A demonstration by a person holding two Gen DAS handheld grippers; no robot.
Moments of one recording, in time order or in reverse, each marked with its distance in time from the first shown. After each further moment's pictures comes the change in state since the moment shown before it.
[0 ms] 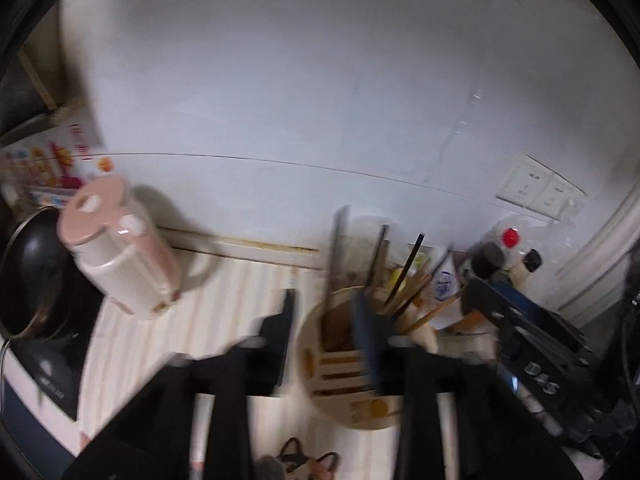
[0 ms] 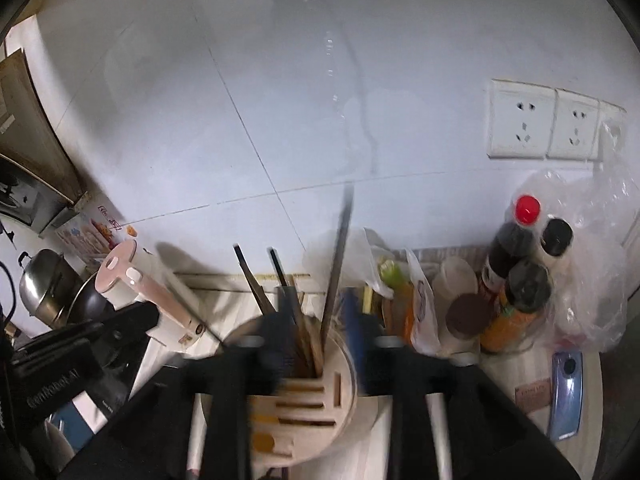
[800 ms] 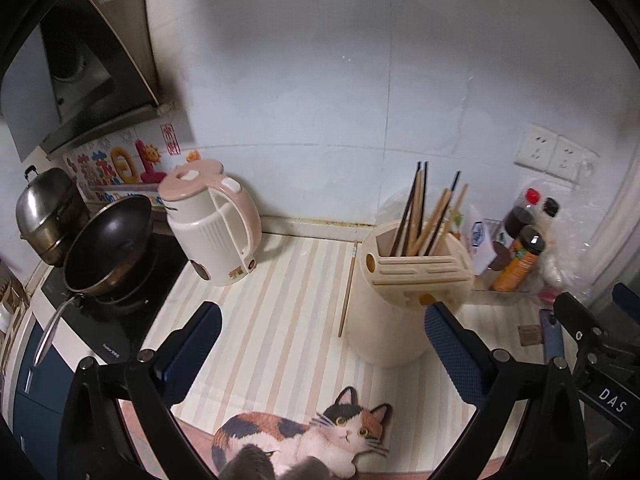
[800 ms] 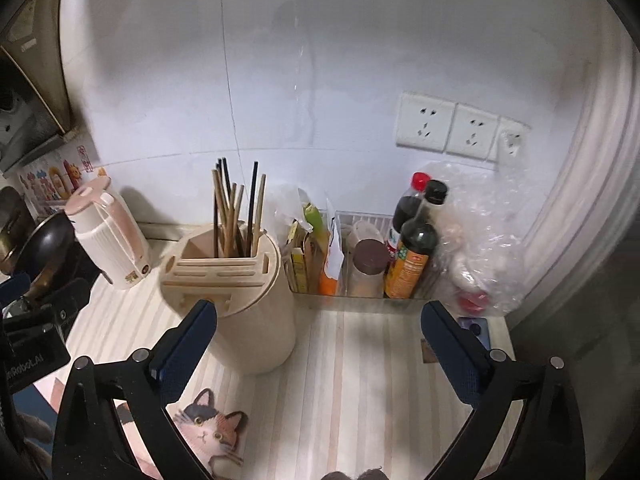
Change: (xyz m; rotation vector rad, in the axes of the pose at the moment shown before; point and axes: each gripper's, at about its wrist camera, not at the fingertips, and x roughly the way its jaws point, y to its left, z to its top) left arm -0.088 -0.003 -0.106 0.042 -0.120 0.200; right arm -0.120 0.006 -0.096 -0.143 -0.045 -0.266
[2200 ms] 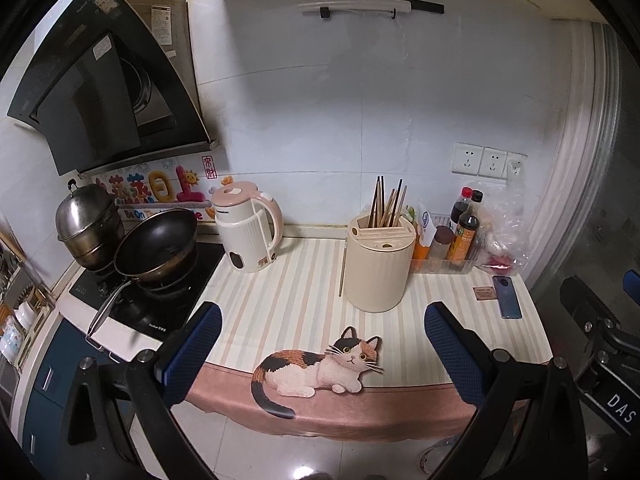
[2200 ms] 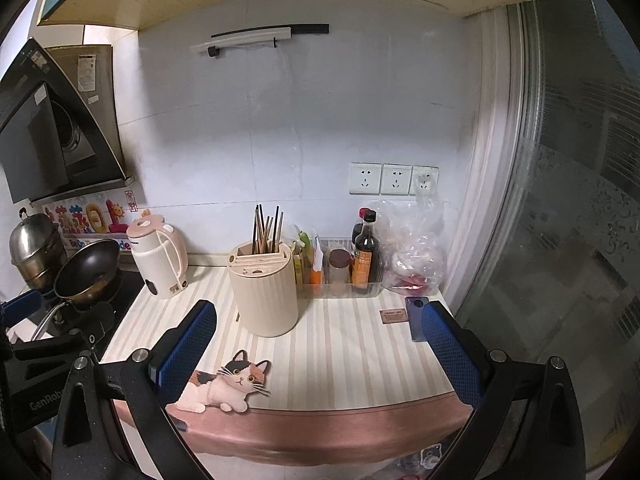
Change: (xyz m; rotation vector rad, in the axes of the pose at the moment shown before) left arm -0.204 0.041 -0.090 0.050 -0.115 -0.044; right arm -0.276 0.004 -0.096 0.056 -0.195 -0.065
